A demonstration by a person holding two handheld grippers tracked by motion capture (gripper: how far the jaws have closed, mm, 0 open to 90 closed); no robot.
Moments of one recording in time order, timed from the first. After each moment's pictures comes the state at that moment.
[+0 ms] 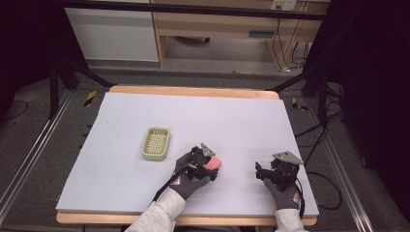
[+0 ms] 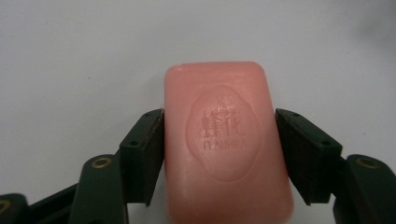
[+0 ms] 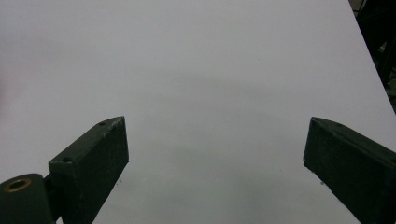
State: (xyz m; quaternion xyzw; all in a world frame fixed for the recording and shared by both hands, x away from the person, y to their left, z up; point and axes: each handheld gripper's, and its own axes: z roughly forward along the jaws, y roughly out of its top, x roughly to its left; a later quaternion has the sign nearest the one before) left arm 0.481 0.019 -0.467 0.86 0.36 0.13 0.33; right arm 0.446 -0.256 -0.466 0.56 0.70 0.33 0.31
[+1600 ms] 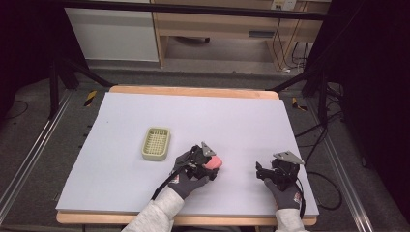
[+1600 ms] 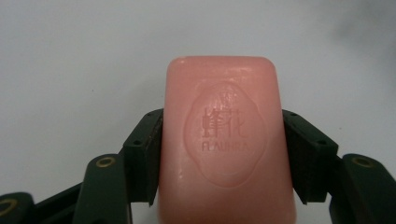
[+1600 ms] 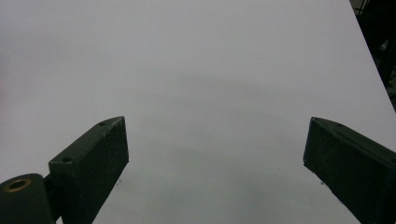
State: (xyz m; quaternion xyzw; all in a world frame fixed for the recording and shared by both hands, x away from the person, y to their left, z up) left arm 0.477 0.022 -0.452 0.87 0.34 0.13 0.33; right arm 0.446 -0.258 -0.467 0.56 0.70 0.33 0.30
